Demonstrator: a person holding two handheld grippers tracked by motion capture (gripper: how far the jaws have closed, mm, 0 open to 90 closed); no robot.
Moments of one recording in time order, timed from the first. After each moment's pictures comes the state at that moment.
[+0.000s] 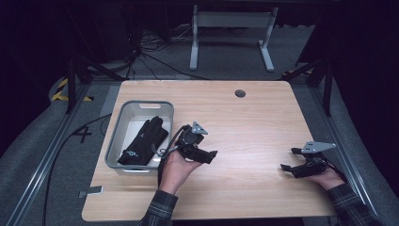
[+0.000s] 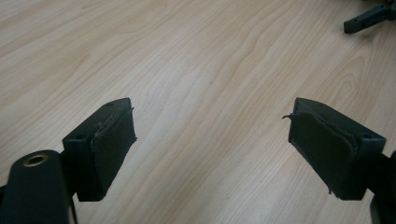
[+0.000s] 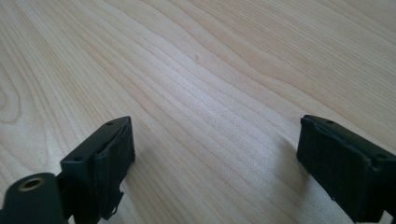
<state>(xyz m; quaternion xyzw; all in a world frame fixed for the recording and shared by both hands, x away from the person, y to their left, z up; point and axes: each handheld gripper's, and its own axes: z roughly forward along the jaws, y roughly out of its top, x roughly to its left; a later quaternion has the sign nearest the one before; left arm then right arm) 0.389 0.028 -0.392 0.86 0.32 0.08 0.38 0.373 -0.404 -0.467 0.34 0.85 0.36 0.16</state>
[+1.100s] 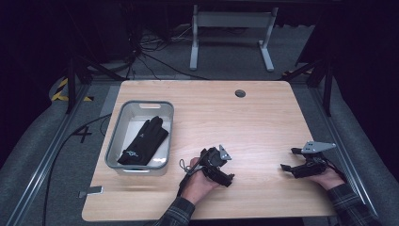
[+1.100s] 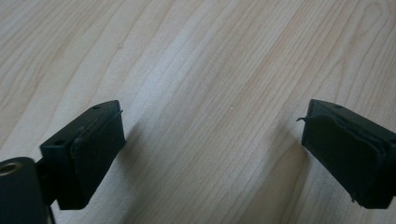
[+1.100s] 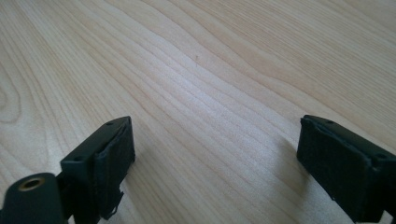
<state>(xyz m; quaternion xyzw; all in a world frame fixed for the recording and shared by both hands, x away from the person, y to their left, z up) 0.369 -0.038 -0.469 0.90 0.26 0.09 0.33 0.373 -0.404 -0.467 0.34 0.85 0.36 0.16</state>
